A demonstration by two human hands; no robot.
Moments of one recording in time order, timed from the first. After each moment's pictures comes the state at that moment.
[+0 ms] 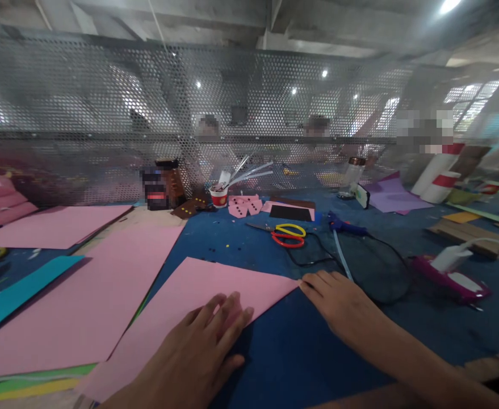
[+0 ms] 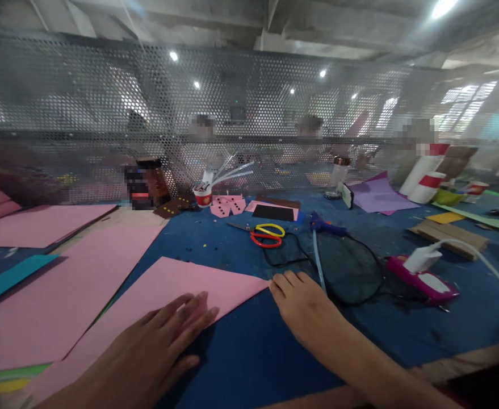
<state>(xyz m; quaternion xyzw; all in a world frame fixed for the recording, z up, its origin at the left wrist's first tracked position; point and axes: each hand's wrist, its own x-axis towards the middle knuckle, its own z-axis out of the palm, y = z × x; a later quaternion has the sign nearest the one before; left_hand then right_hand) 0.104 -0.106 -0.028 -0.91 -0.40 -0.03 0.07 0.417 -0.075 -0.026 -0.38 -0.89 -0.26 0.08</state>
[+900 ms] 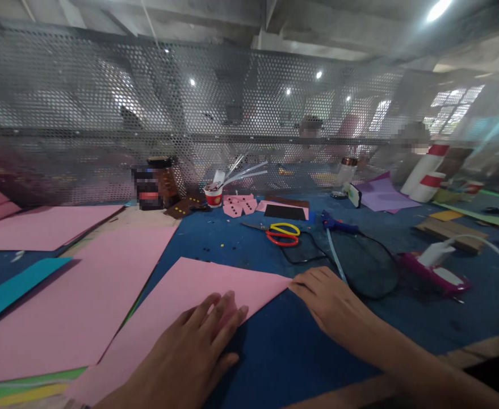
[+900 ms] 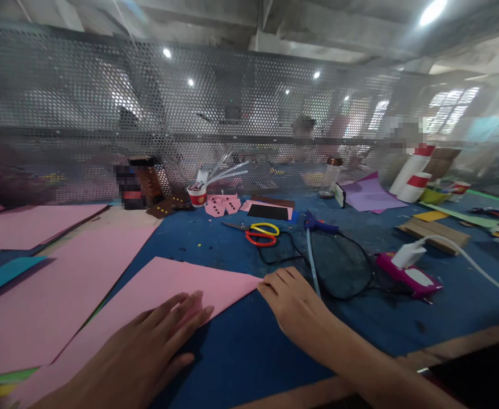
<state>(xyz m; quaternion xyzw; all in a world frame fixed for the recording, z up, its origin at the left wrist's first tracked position) 0.103 -0.105 -0.031 -0.92 -0.39 -0.05 0.08 0.411 -0.079 -0.022 -0.39 -0.90 -0.13 0.15</state>
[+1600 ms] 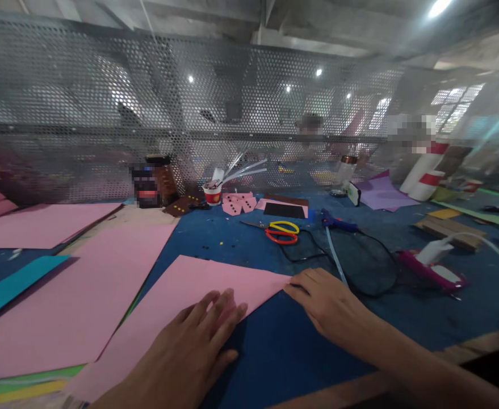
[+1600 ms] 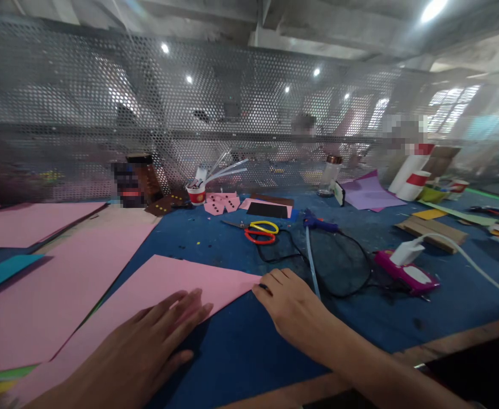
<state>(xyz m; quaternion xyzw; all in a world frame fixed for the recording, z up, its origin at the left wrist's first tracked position) 0.106 -0.105 -0.033 -0.91 -0.41 0.00 0.07 0.407 -0.083 -0.018 -0.38 -0.91 -0.10 0.12</state>
